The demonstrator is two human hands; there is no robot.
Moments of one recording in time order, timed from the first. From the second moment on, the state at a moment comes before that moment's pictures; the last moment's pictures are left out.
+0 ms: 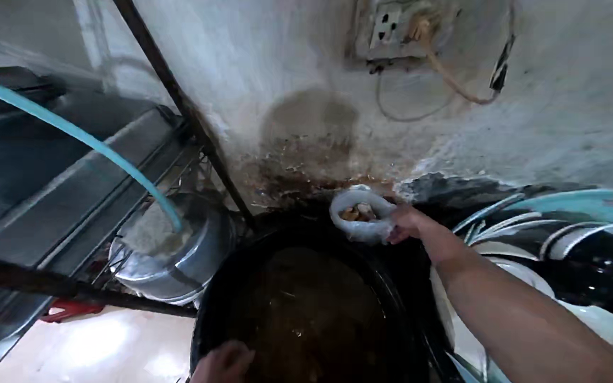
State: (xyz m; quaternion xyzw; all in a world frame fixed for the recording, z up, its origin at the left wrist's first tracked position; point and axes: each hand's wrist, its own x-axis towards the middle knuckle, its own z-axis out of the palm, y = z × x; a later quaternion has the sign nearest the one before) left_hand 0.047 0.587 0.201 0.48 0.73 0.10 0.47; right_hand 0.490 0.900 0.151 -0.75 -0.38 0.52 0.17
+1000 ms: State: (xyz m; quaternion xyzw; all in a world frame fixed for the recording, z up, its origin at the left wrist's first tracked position) left_hand 0.092 0.784 0.082 0.72 0.61 0.02 0.33; right_hand 0.375 0.716 0.112 -0.65 -0.69 0.27 0.19
